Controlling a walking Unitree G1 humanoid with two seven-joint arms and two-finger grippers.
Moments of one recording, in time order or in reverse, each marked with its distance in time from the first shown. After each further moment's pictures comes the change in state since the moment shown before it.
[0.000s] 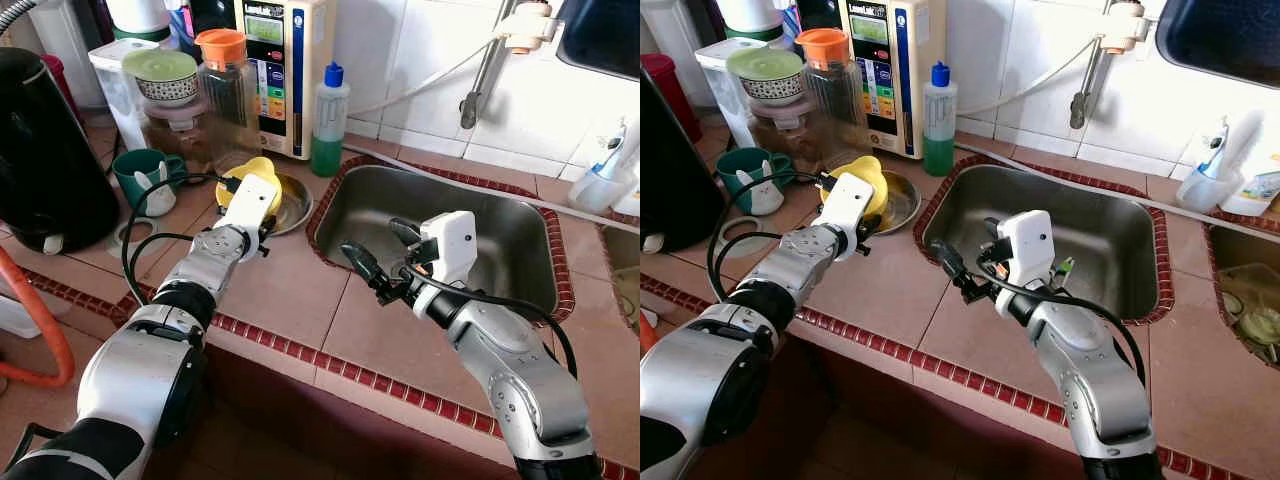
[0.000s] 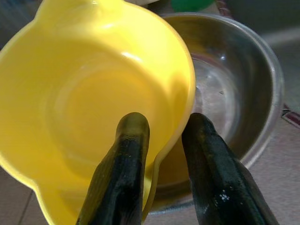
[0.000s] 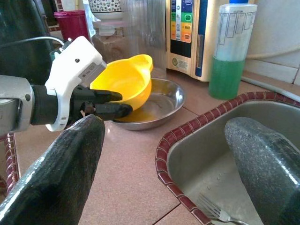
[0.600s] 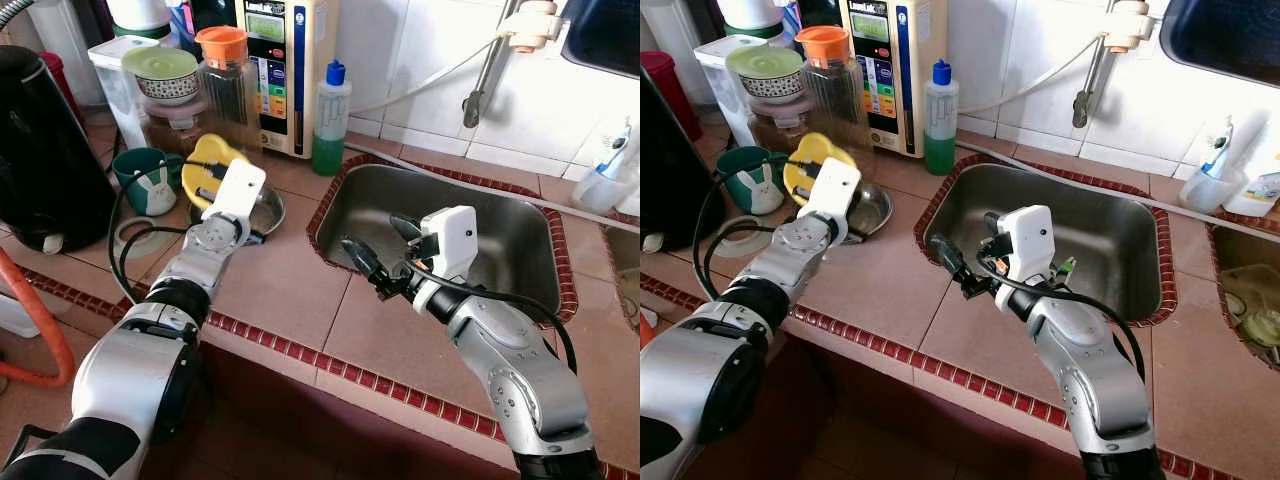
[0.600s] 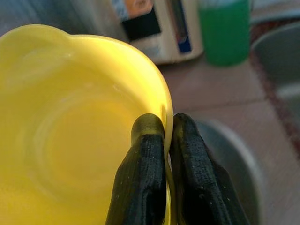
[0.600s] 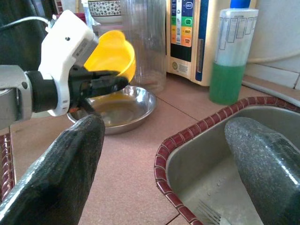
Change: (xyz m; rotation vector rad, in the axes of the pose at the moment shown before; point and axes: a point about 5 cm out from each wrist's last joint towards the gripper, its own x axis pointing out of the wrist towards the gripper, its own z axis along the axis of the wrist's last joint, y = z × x) left arm -0.002 0.007 0.025 0.003 -0.182 0.133; right arm 0.003 -0.001 0.004 -0.008 -0.015 -0.001
